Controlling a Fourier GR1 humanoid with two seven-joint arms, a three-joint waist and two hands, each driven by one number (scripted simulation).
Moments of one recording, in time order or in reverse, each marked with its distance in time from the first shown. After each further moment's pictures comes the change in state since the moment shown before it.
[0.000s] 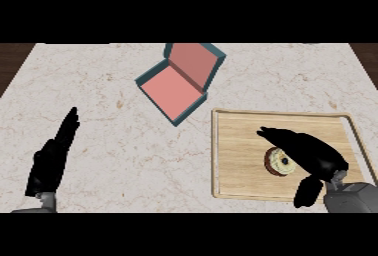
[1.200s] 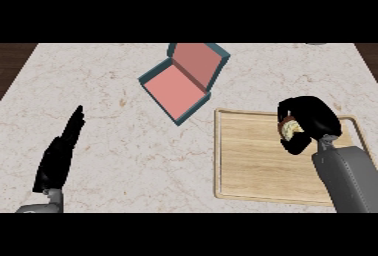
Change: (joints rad) left arm -0.025 -0.041 0.017 0.035 -0.051 -0.019 -0.024; right arm -0.231 0.076 -0.147 0.349 0.266 -0.395 -0.019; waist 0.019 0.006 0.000
